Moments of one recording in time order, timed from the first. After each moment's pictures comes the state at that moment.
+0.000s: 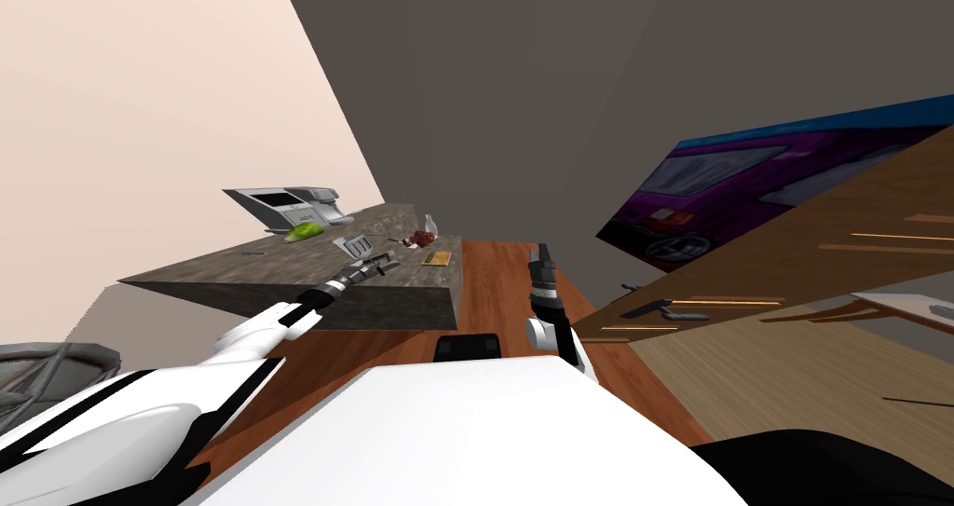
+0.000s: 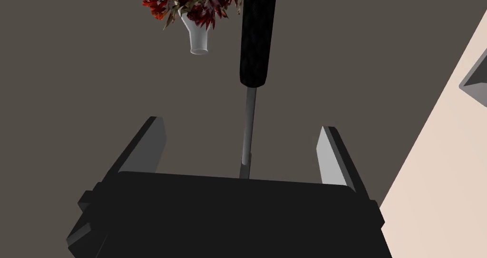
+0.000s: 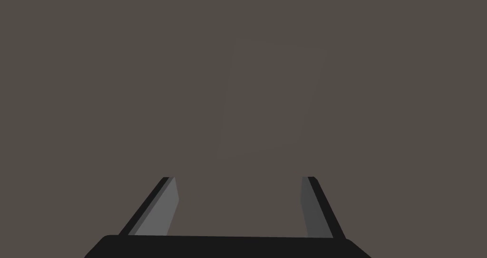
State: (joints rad) left arm -0.28 0.87 0.00 -0.44 -0.31 -0.92 -0.50; right arm 0.48 -0.03 0.05 -2.20 0.00 -0.47 0.16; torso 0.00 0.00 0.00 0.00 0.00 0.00
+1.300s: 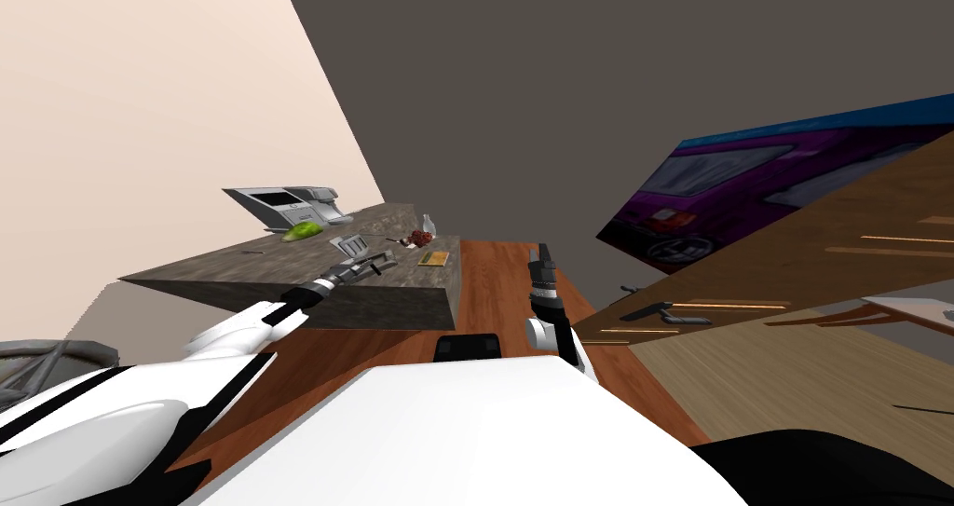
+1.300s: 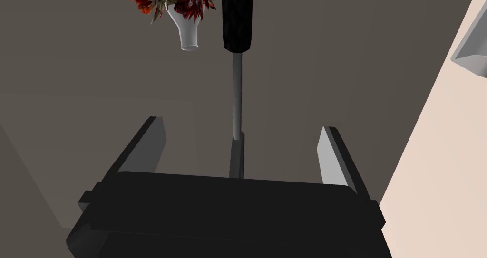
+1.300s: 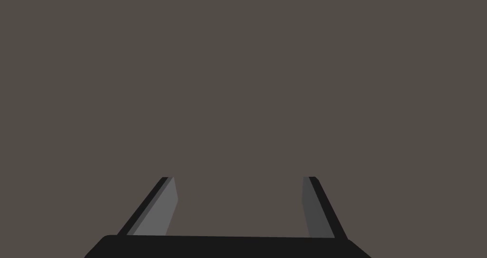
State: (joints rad) left arm -0.31 0.92 0.00 -0.38 -0.32 -0.94 -0.50; right arm 0.48 -0.03 0.05 -2.20 0.00 -0.47 0.16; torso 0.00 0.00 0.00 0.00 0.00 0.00
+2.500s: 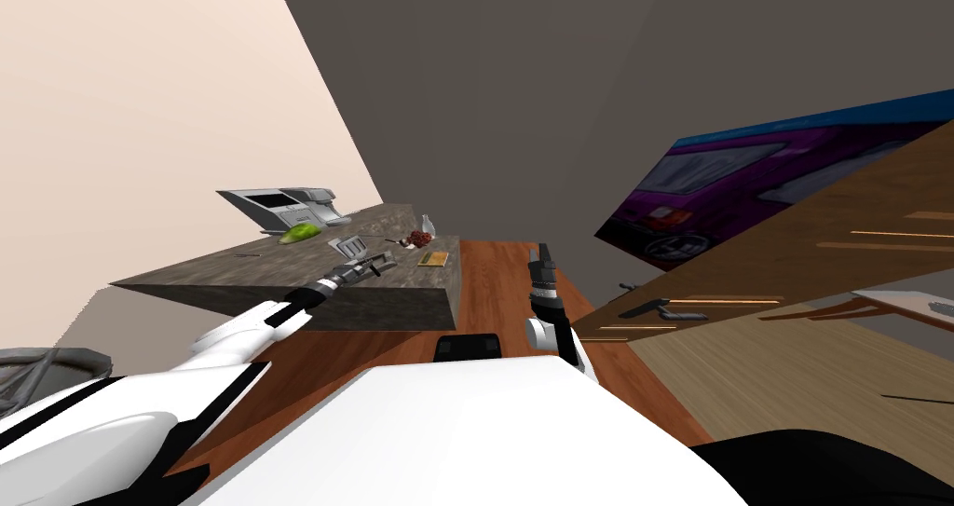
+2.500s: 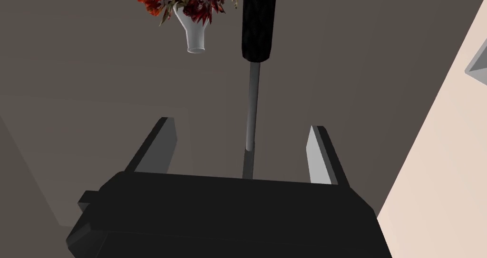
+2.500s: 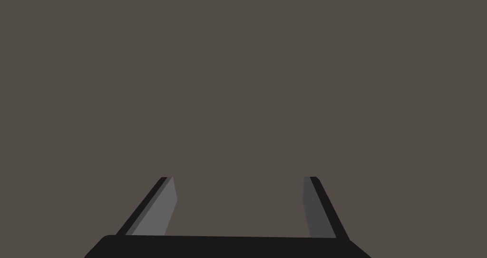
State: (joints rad) left arm -0.26 0.92 0.00 -0.47 -0.31 -0.89 -0.46; right arm 0.48 -0.03 0.05 -2.20 0.00 -0.47 0.16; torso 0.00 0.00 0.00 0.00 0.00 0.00
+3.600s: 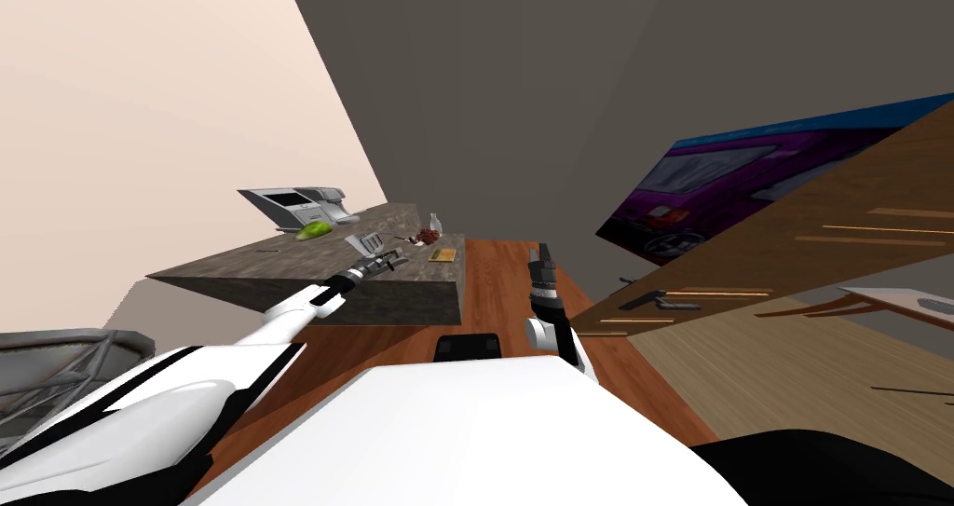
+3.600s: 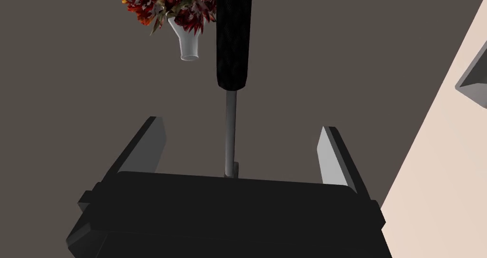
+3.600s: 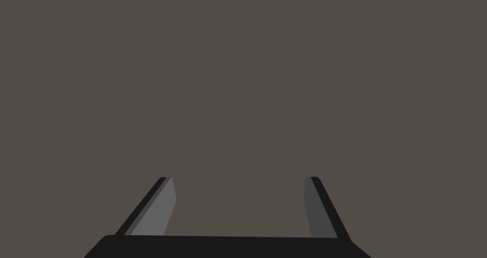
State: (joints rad) left arm -0.36 0.83 -0.05 -0.51 -0.34 -0.74 -0.49; right arm 0.48 -0.03 0.05 -2.20 0.00 -0.47 0.16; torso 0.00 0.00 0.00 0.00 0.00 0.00
